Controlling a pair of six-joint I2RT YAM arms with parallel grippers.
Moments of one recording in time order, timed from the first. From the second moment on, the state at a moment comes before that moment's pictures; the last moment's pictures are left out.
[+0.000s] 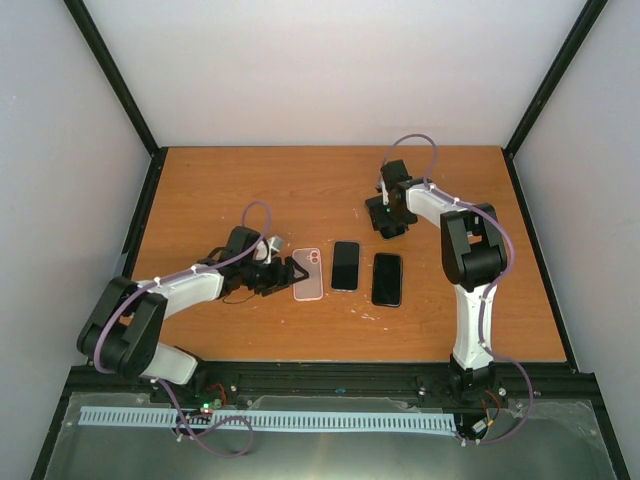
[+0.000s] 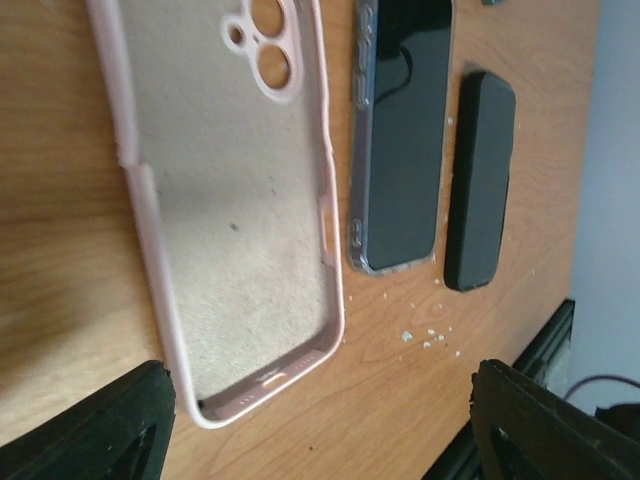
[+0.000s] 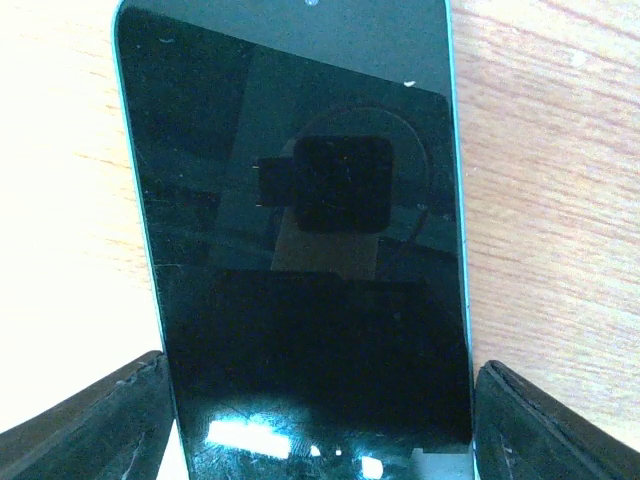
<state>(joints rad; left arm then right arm) -0.44 1.44 0.60 -0.06 0.62 -0.70 0.30 2.14 1.55 -0.62 0.01 0.04</state>
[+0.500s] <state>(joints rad) -0.38 1.35 0.62 -0.18 0.46 -0.66 0.30 2.17 1.58 -0.57 0.01 -0.02</state>
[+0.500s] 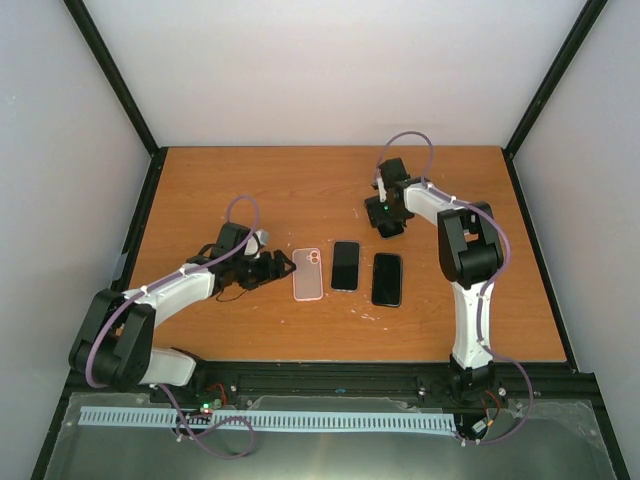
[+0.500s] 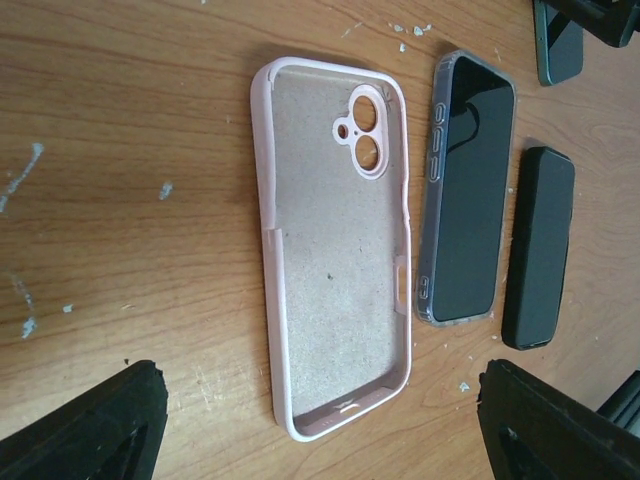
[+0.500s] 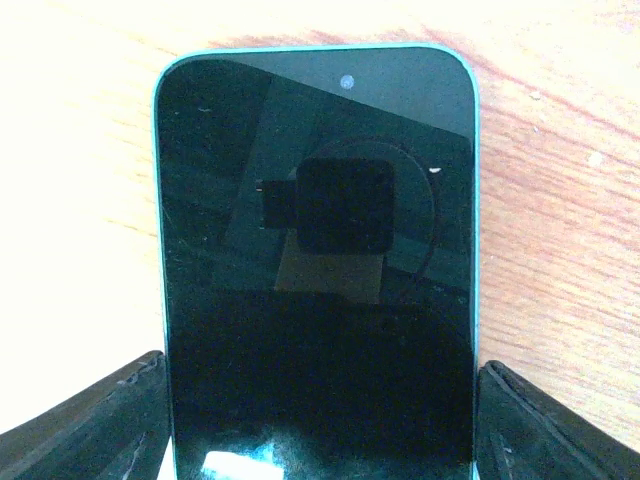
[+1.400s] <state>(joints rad) -0.27 1.35 0.63 -0.19 0.48 -0.65 0.41 1.95 1.40 -0.61 -0.03 0.19</state>
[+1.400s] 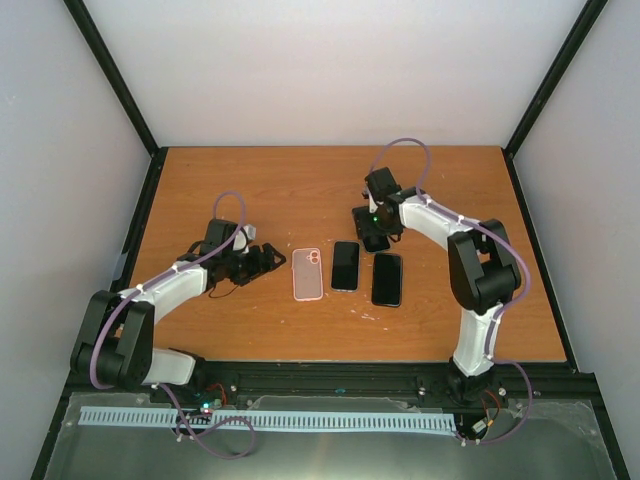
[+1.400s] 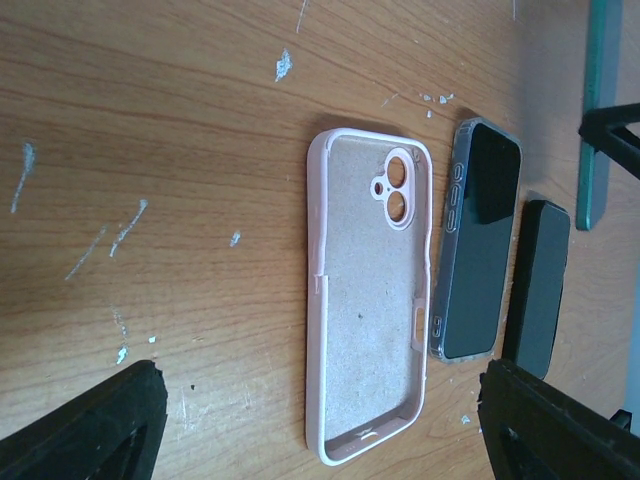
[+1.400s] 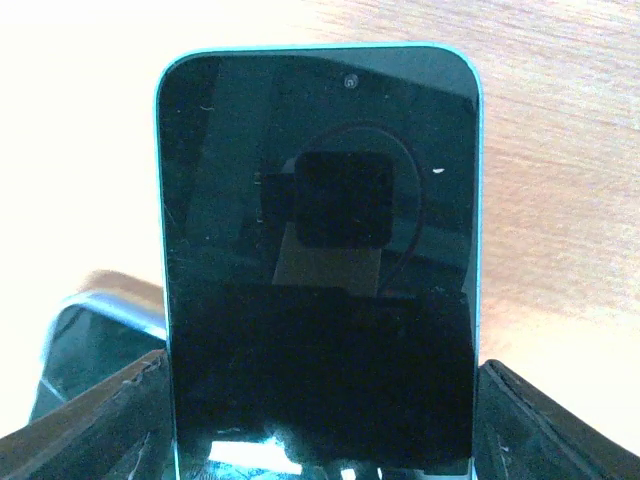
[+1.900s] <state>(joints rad) -0.22 1.31 0.58 -0.17 0.51 -0.65 0.66 1.72 1.15 -0.49 -0.12 0.52</state>
